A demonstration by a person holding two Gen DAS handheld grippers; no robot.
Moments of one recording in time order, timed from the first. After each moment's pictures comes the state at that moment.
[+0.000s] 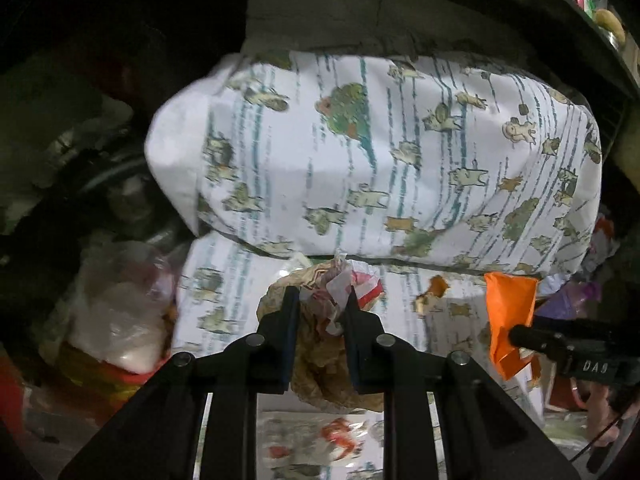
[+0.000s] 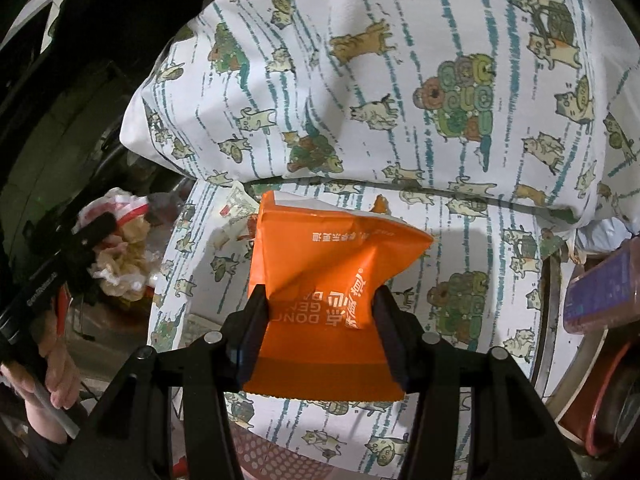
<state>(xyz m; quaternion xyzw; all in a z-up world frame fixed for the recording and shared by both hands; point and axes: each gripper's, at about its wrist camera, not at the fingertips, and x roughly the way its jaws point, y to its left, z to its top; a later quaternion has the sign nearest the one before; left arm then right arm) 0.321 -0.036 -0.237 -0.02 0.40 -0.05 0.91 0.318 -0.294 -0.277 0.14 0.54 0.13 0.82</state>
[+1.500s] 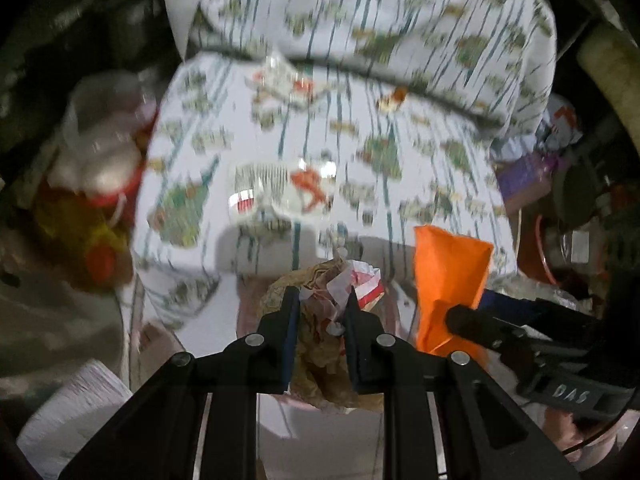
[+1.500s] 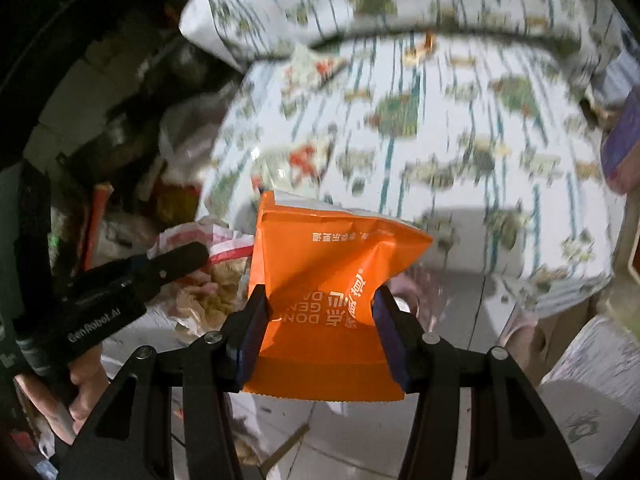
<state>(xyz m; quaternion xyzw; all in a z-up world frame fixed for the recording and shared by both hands) 0.156 -0.023 -0.319 -0.05 0.58 -0.12 0.80 0.131 -0.220 -0.319 0.18 0.60 0.17 0.76</state>
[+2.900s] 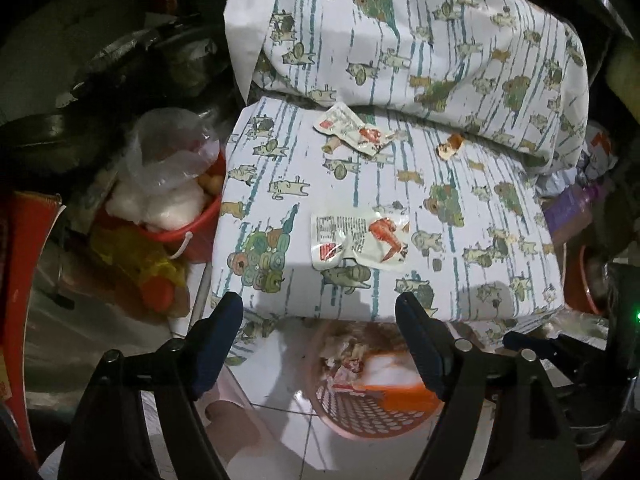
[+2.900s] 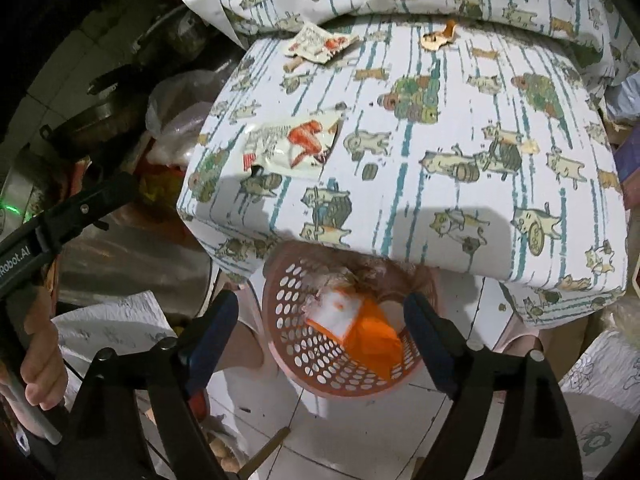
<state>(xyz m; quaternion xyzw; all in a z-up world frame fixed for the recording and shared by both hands) 0.162 0.019 -0.292 -0.02 0.51 -0.04 0.86 0.136 -0.187 -0.339 0.14 0.60 0.16 0.77</state>
